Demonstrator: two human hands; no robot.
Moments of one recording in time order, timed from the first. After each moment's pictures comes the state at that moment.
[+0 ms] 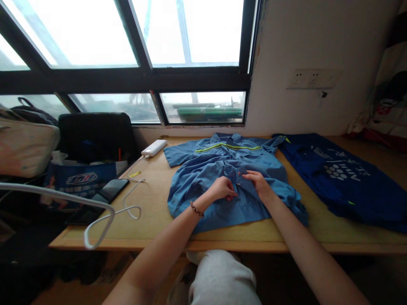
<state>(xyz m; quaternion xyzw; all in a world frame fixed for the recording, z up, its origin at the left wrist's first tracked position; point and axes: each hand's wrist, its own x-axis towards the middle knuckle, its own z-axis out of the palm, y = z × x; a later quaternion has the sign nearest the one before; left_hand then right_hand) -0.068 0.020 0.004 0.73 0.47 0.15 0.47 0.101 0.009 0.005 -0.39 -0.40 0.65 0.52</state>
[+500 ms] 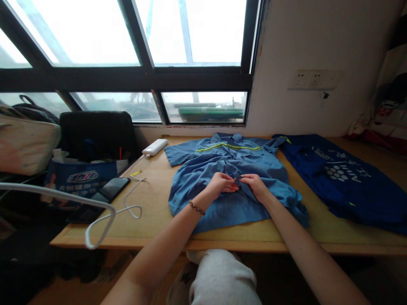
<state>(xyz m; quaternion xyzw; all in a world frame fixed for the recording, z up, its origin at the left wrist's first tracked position) -0.066 0.016 0.014 0.45 0.45 0.34 0.69 0.091 0.009 -0.008 -0.42 -0.46 0.62 0.48</state>
